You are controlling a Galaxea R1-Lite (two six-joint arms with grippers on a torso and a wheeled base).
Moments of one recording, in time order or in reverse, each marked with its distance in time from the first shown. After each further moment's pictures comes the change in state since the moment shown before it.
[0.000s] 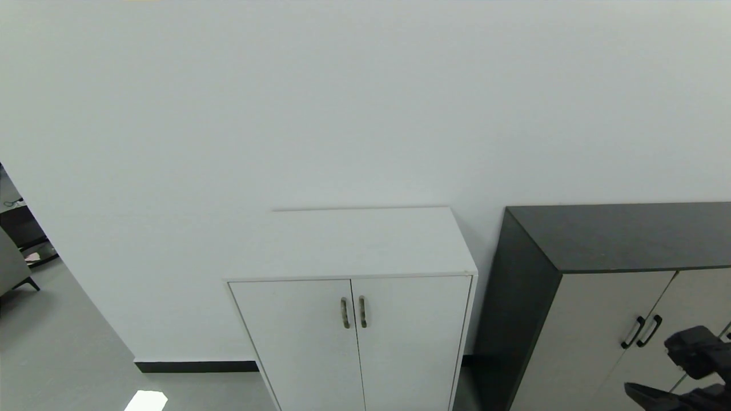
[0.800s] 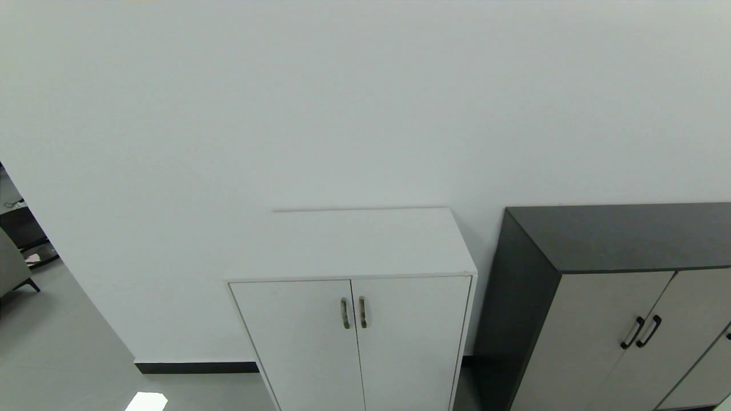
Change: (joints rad) left arm -0.001 0.000 0.000 0.000 0.000 0.000; right arm 0.032 -0.814 -0.004 0.706 0.212 -0.055
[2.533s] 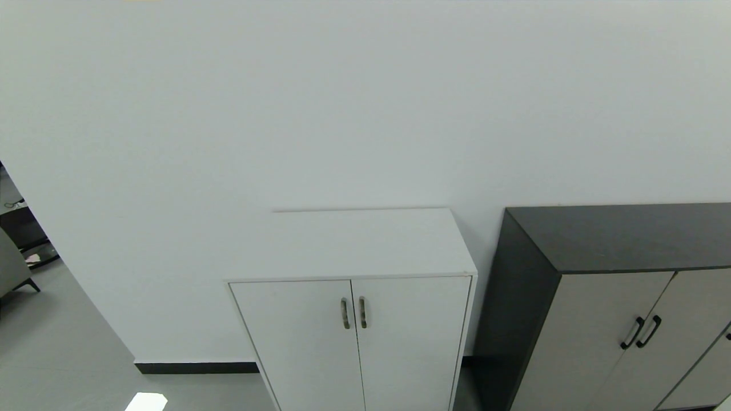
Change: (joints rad) left arm 0.000 0.000 0.000 0.000 0.001 0.003; right arm -0.400 -0.506 0.005 -0.006 -0.040 0.061
